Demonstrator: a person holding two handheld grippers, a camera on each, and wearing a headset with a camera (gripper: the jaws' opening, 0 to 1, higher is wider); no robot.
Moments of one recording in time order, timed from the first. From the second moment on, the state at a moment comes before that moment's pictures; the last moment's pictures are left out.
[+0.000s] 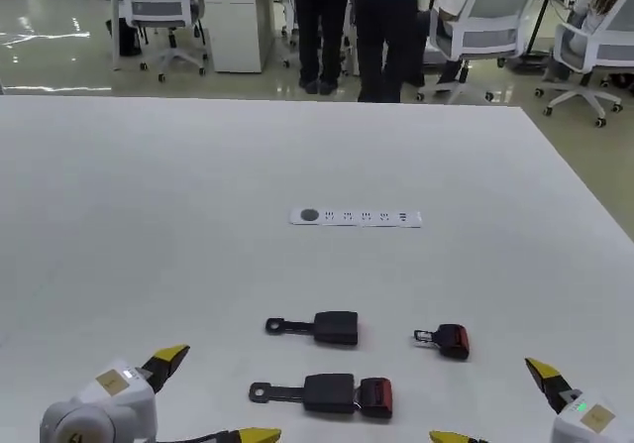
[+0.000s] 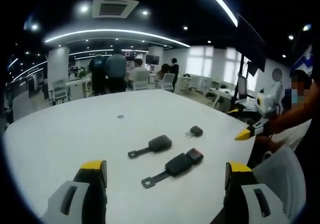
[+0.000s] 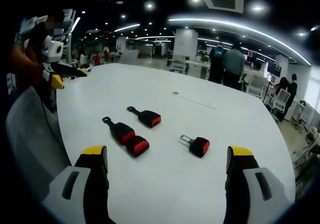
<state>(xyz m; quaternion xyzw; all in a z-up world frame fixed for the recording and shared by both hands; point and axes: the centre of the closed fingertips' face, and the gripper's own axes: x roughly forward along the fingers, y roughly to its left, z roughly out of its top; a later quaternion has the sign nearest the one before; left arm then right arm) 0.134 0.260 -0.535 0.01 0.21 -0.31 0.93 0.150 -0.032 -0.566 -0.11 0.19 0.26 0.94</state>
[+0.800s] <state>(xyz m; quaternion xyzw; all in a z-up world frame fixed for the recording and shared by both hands) 0.125 0.277 -0.541 0.01 0.22 -0.30 0.93 0.141 -0.042 -0.575 -0.10 0.21 0.25 0.94</state>
